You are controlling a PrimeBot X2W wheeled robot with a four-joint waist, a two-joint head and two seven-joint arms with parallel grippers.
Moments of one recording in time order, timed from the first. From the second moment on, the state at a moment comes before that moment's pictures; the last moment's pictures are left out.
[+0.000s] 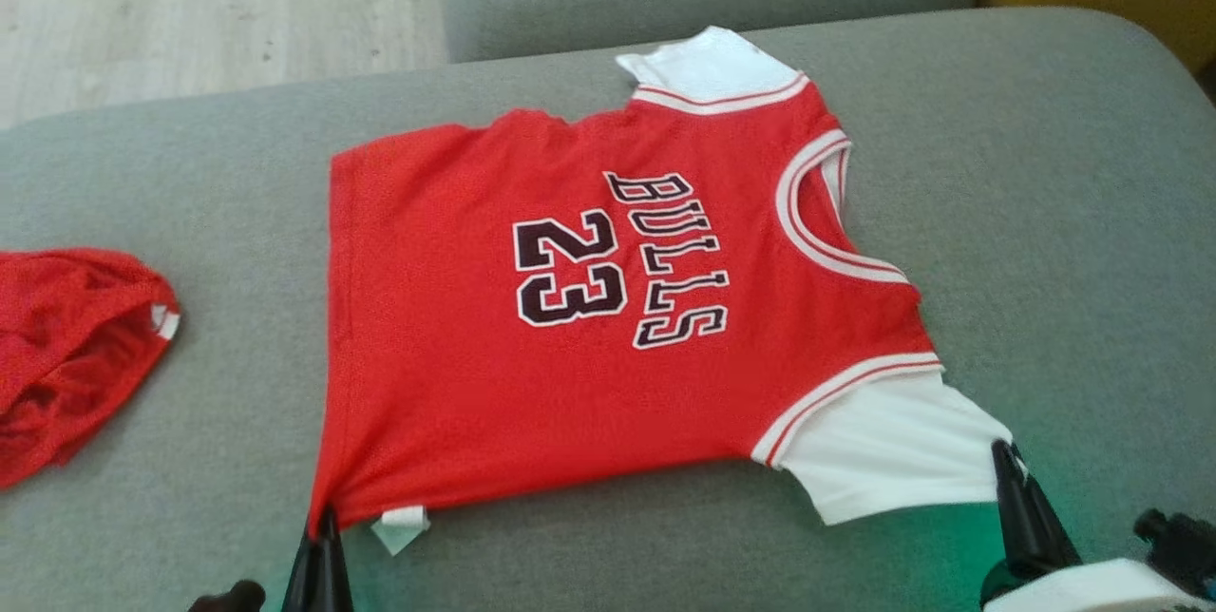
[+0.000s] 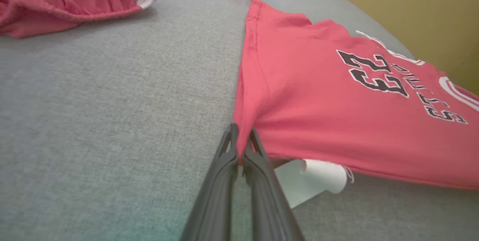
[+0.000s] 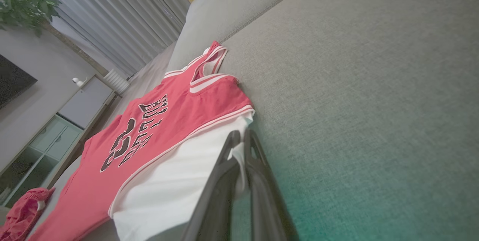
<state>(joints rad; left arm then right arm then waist) 0.09 0.04 -0.07 0.46 -0.40 -0.03 -0.25 0.14 -0.23 0.19 0.30 0.79 0.13 -0.21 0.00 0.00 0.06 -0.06</state>
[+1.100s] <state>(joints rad) -0.42 0.04 -0.19 0.58 -0.43 0.11 -0.25 -0.52 -0.11 0.05 0.55 0.51 0.13 -0.17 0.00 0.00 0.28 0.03</state>
